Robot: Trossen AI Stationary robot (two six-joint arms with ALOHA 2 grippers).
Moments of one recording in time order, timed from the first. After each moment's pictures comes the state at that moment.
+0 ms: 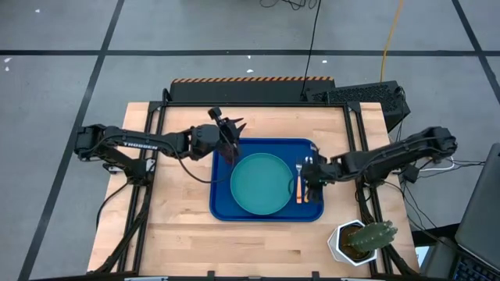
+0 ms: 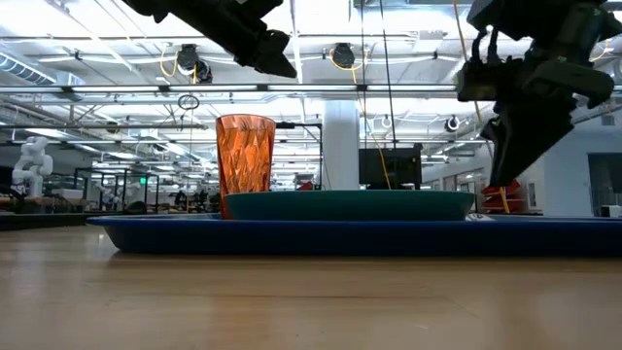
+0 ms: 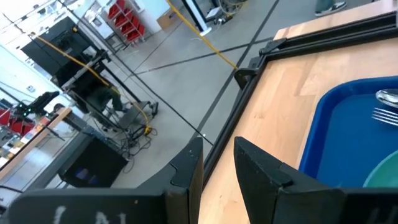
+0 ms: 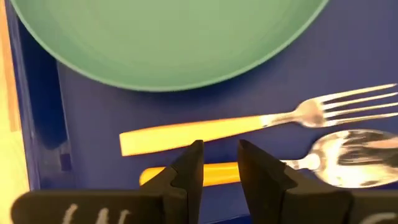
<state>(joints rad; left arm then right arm) 0.08 1.42 0.96 0.19 -0.63 0.39 0.17 1.15 0.60 -0.55 0.11 0.41</state>
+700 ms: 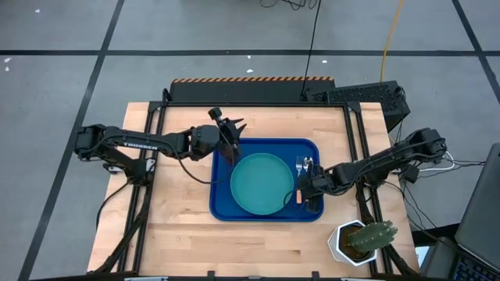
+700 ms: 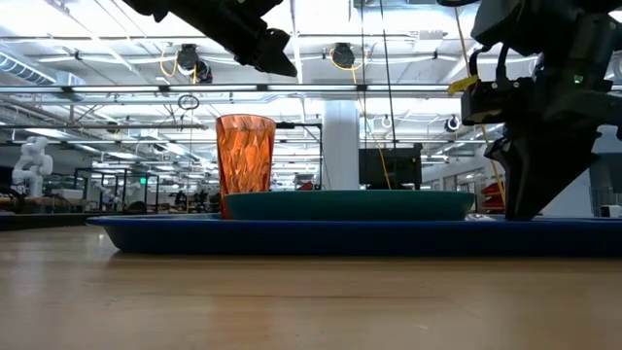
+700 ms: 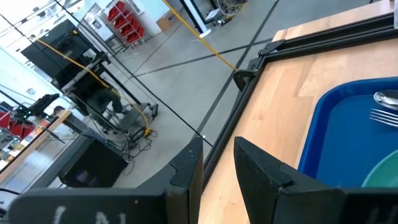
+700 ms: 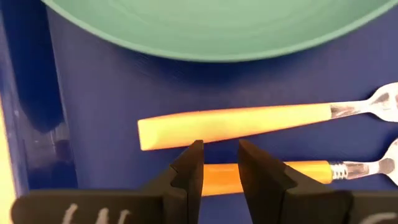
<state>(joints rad) 0.07 1.42 0.96 0.20 -0.63 0.40 0.27 1.33 0.59 -0.45 0.10 0.49</state>
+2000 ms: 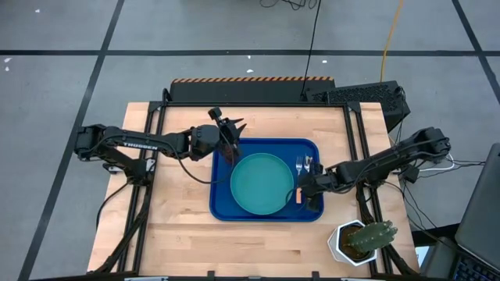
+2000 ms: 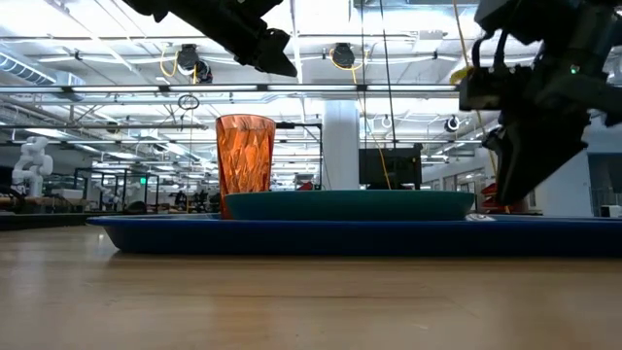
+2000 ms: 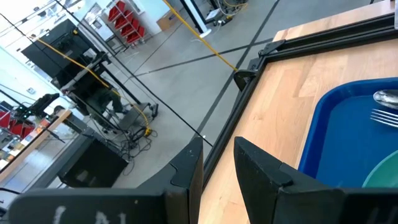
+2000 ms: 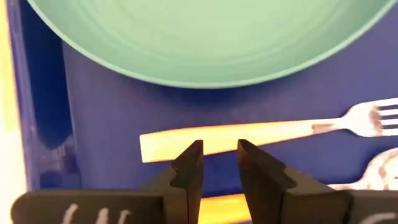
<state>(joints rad) 0.07 1.42 0.96 0.20 -0.63 0.40 0.27 1.28 0.58 -0.42 0.13 0.48</state>
